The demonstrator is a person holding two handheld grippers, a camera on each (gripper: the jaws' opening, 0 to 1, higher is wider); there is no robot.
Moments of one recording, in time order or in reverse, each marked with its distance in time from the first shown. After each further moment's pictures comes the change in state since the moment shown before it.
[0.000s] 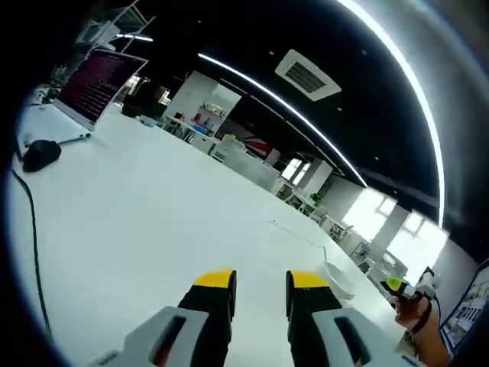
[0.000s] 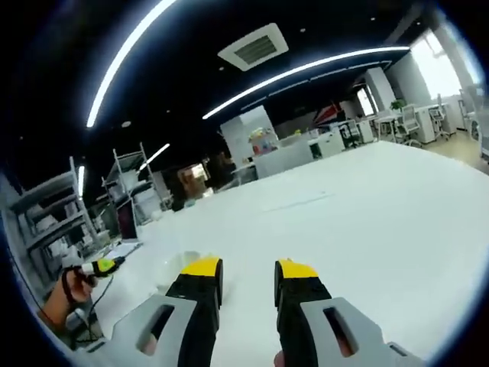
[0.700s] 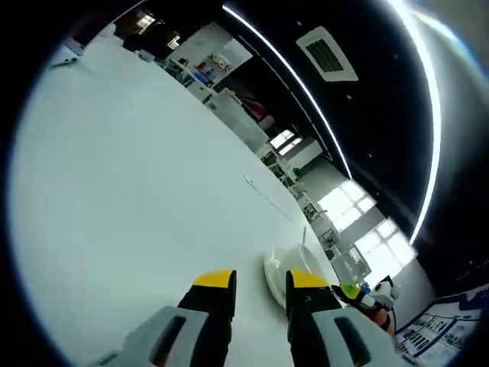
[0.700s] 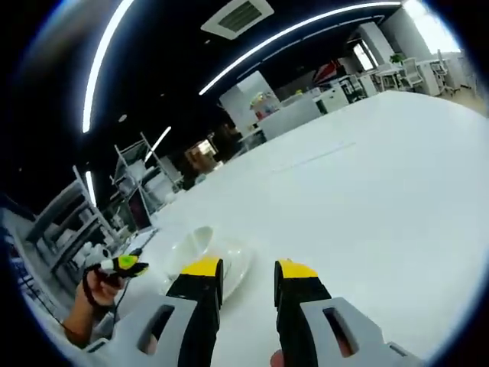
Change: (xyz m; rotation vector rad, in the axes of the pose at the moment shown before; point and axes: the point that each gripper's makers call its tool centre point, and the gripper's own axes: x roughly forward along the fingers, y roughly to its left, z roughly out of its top) left arm 0.048 -0.044 -0.040 -0.222 0.215 -0.127; right arm 0.036 0.029 -0.047 0.140 0.194 0.082
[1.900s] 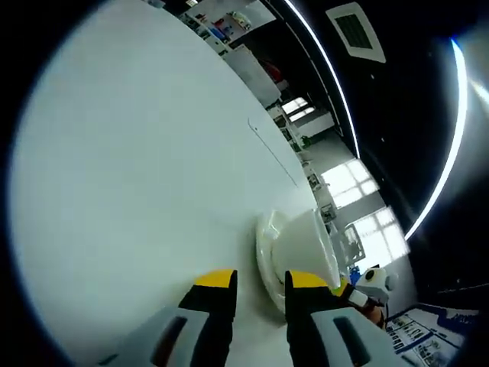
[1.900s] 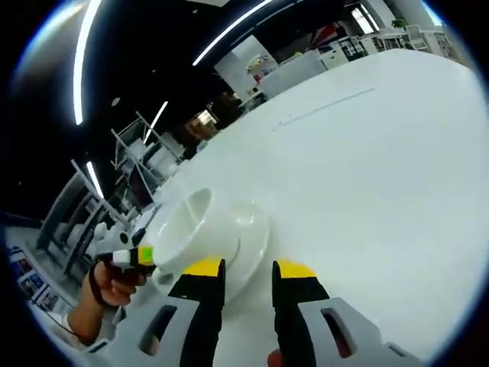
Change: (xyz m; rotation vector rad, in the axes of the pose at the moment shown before) left arm 0.069 -0.018 -0.061 -0.130 0.223 0.013; right arm 0.053 0.014 -0.045 0.073 0.190 0.023
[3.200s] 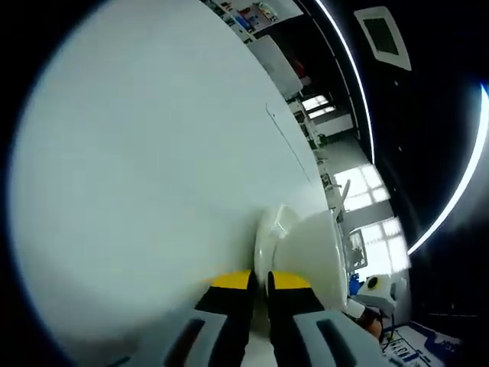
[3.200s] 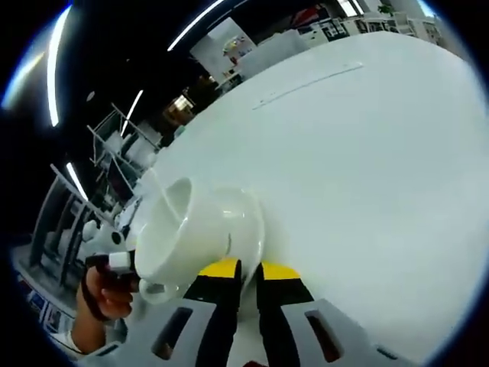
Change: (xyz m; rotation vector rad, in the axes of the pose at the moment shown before) left arm 0.029 -0.003 -0.009 -0.130 0.045 0.060; right arm 0.014 -0.006 -0.011 0.083 0.113 -0.116
